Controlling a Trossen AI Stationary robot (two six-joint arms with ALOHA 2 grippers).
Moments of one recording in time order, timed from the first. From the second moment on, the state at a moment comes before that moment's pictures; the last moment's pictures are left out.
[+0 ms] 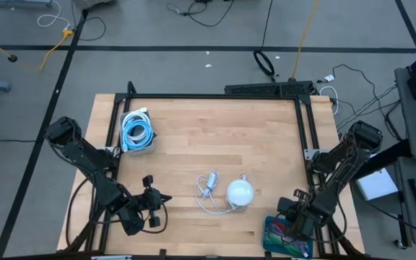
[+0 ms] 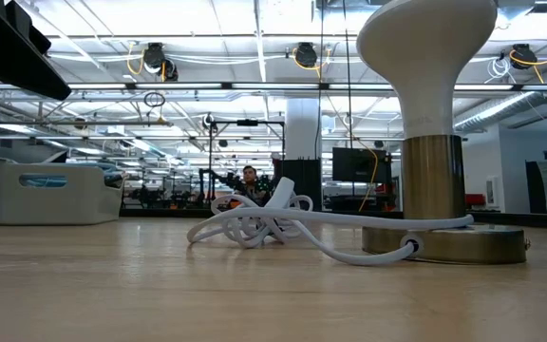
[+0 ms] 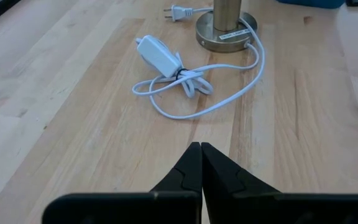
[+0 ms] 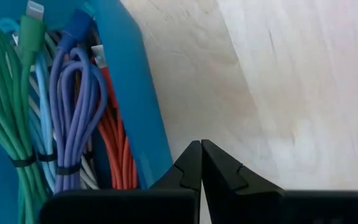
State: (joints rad) left arm -0.87 1.47 0.79 -0.35 -0.81 -0.83; right arm 1.00 1.48 0.83 -0.77 0.06 1.43
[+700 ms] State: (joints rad) left arm -0.86 1.47 0.79 -0.35 -0.81 -0.84; right arm 0.85 1.63 1.07 -0.53 0.15 1.02
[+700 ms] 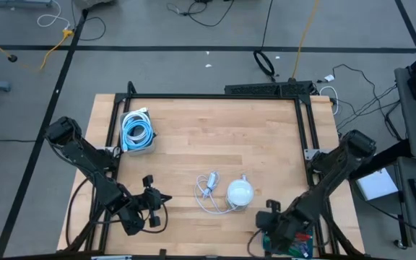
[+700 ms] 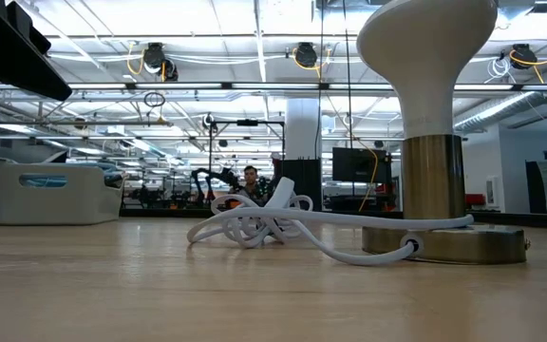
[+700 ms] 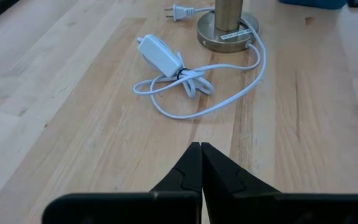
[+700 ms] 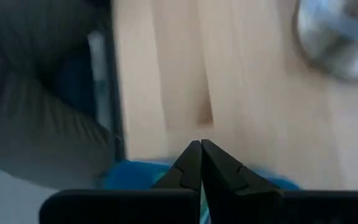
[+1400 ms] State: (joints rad) left arm -0.86 1.47 0.79 -0.38 -0.81 -0.87; right arm 0.87 1.86 1.39 -0.82 0.03 1.01
